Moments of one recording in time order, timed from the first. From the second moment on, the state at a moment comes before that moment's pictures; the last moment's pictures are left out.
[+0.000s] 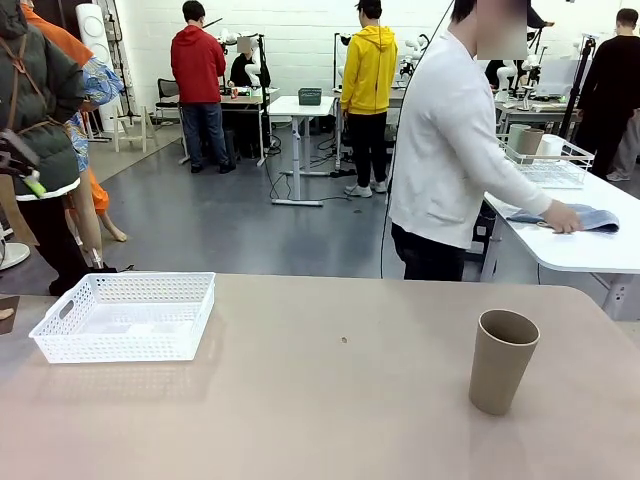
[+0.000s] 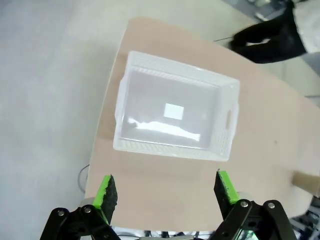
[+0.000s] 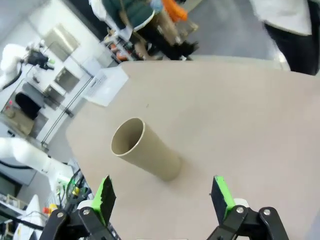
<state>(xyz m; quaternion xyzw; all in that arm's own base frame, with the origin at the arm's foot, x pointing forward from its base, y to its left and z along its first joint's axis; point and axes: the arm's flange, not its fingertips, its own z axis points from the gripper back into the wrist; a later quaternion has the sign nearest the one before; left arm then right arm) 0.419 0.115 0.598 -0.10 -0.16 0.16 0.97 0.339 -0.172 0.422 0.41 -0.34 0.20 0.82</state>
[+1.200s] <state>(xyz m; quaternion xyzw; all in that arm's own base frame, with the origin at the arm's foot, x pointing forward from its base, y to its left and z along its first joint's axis) 0.478 0.071 0.501 -0.01 -0.07 0.04 1.00 0.340 -0.157 0.407 0.42 -0.33 0.22 0.82</state>
